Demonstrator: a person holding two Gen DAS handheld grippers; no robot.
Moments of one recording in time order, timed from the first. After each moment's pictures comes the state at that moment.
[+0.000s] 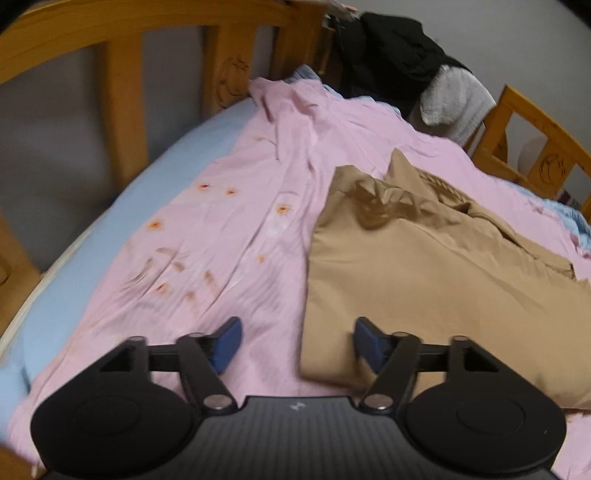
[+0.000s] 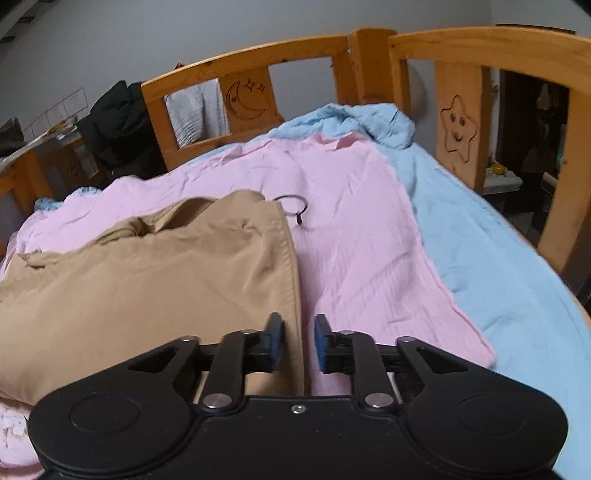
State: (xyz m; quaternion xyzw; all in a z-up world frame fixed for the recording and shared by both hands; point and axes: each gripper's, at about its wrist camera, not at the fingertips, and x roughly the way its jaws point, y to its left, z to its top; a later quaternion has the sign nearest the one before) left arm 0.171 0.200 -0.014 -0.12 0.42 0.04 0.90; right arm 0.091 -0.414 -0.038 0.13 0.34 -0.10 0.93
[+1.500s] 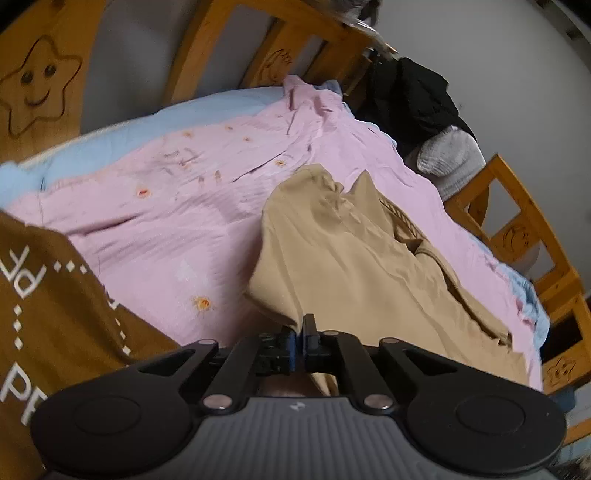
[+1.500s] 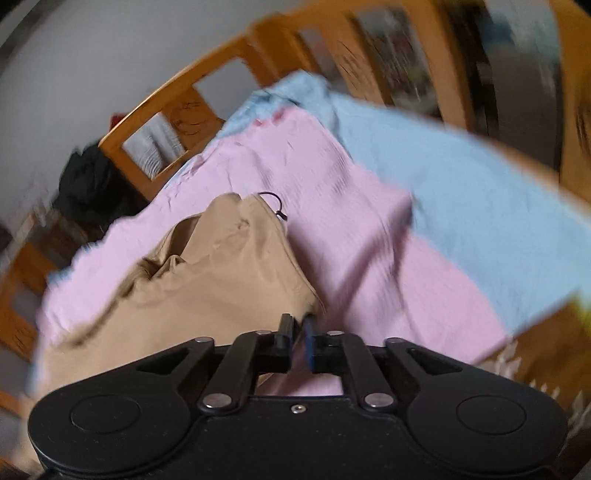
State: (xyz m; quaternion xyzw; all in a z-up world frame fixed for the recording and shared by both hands) left arm 0.076 0.184 -0.022 -0.28 0.38 0.04 0.88; right arm -0.018 -0.386 -0.012 0.22 0.33 -0.16 0.90
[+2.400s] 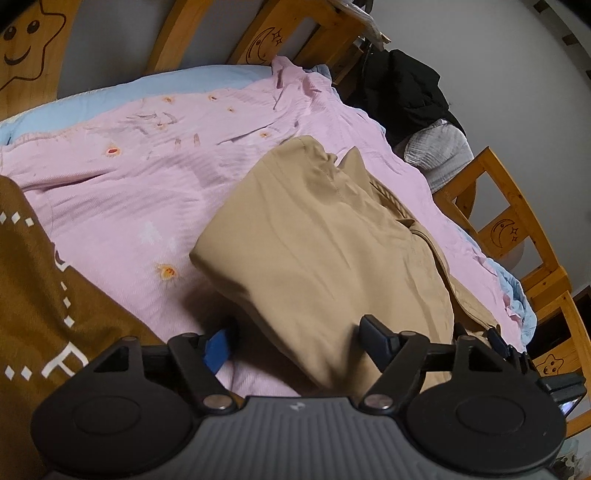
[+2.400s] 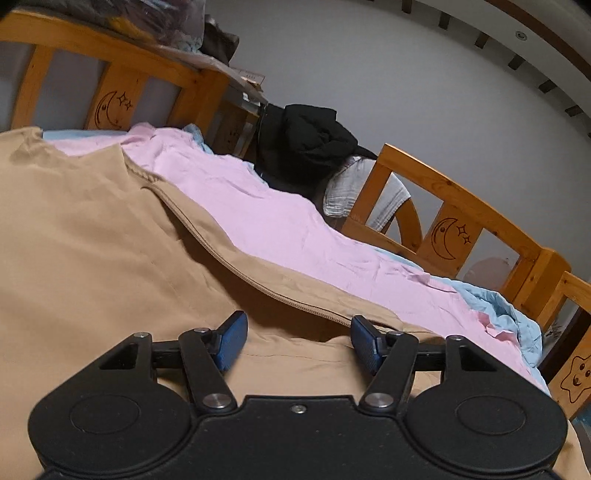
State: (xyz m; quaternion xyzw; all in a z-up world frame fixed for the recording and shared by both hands) left arm 0.082 0.171 -0.056 -0.31 0.37 0.01 0.87; right arm 0.150 -0.148 -0.101 -0.23 0.19 0.04 0.95
